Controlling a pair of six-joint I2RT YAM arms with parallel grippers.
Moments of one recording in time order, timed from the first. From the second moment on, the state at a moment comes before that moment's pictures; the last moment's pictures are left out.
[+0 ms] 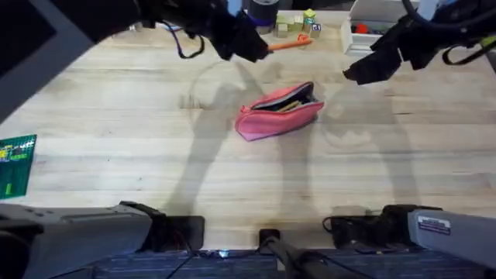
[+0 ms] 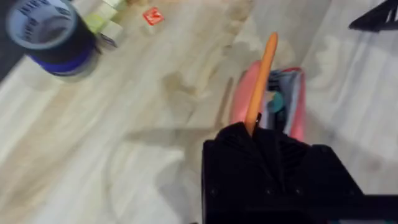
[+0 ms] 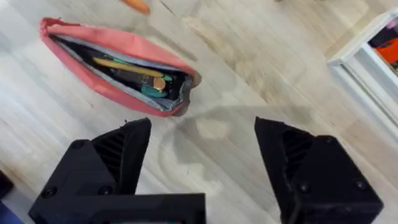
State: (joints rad) left arm -0.33 1.50 1.34 -0.73 0.57 0.50; right arm -0.06 1.40 1.38 -1.11 -0.42 -0.70
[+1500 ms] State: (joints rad) left arm -0.55 1.73 1.34 -0.81 0.46 0.13; right arm -0.06 1.32 1.38 -1.11 -0.39 -0.70
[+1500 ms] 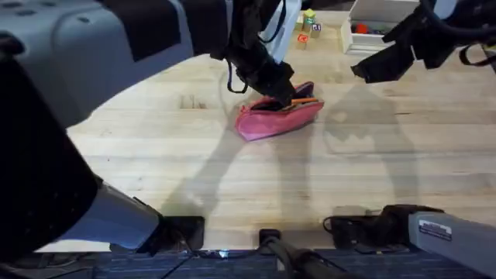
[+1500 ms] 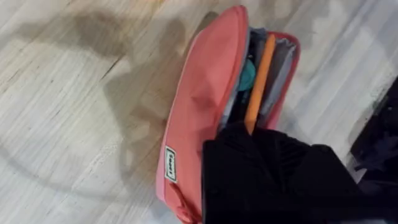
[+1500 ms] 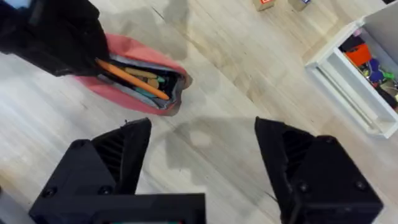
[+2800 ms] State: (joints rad) left arm -0.56 1.80 1.35 -0.88 0.40 0.13; right arm -0.06 1.32 1.38 -1.11 -0.39 -0.70
